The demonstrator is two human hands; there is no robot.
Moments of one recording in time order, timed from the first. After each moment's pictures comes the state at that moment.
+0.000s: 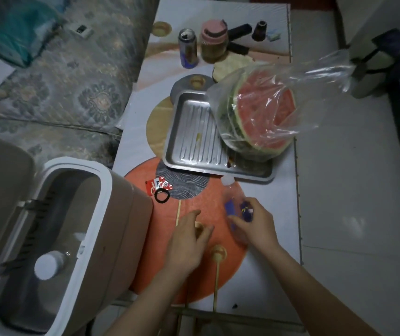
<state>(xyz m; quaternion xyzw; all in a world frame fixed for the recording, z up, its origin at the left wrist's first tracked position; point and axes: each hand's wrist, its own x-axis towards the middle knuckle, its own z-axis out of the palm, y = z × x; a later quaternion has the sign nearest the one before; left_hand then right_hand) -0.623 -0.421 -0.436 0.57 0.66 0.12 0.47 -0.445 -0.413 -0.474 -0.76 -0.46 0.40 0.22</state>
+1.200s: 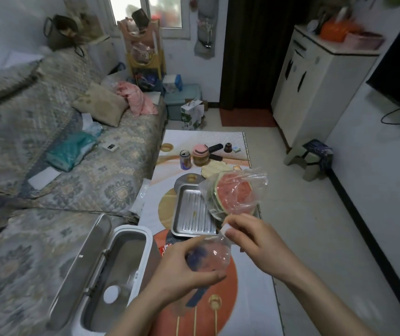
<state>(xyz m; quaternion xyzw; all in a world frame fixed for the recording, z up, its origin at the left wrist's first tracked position) -0.669 -0.467 -0.164 0.71 0.47 0.27 0.46 -0.473 -0.479 -0.120 -0.57 -0.70 0.31 0.30</state>
